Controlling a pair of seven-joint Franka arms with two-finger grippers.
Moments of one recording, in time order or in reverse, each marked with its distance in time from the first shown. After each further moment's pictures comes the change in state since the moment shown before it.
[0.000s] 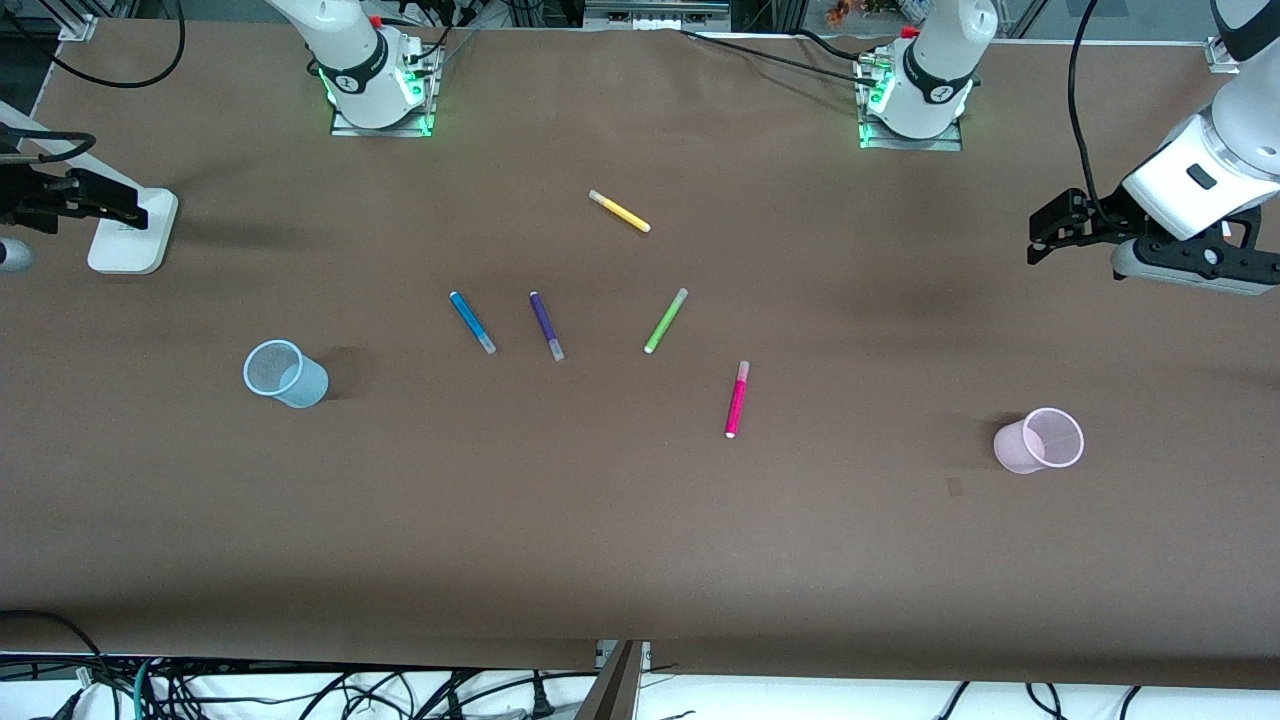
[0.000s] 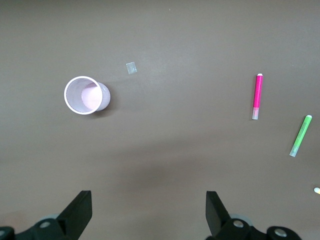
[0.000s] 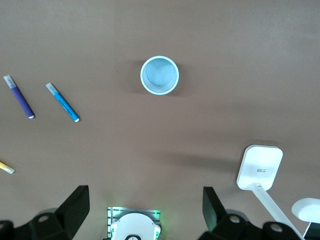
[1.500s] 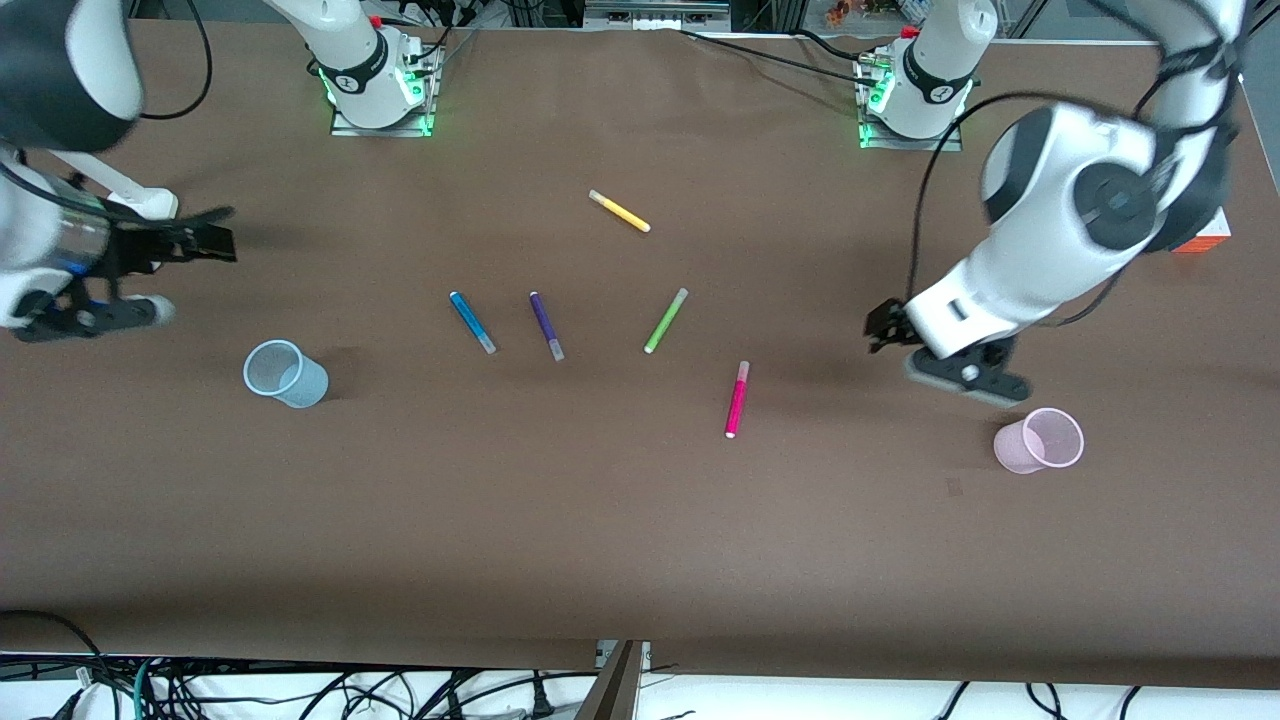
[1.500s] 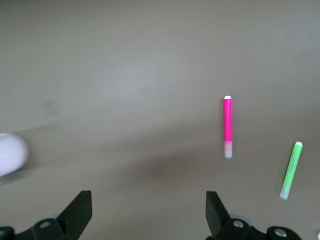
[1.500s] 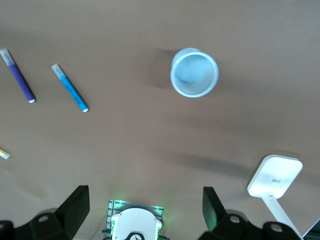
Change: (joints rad) left arm -0.029 0.341 -0.211 -0.050 0.000 0.404 -0.112; right arm 0.134 0.163 0.005 -0.001 0.001 0.012 0.008
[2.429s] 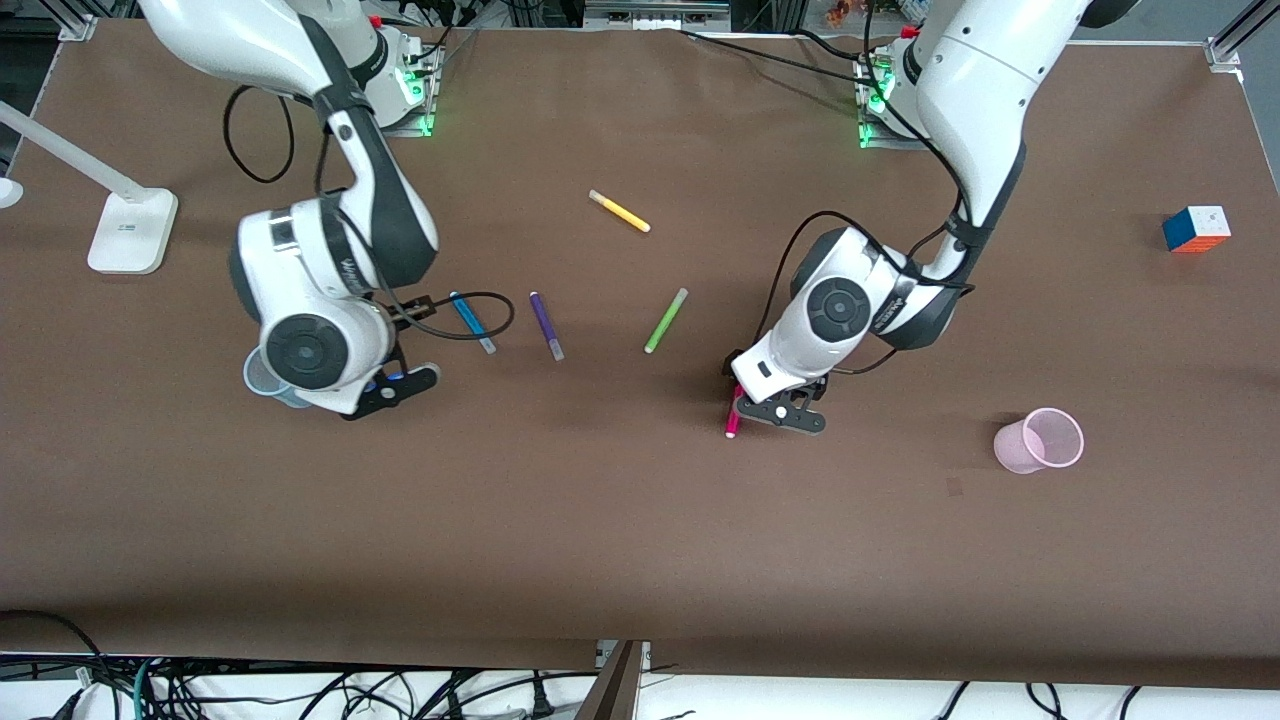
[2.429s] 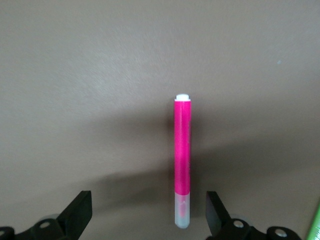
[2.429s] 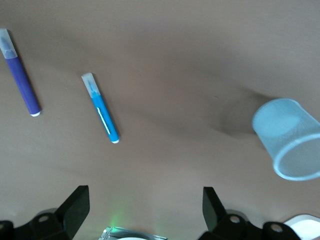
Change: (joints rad) left arm -0.192 0.348 -0.012 0.022 0.143 0.294 -0.298; right arm 0.252 0.298 0.003 0.001 0.001 0.162 0.032
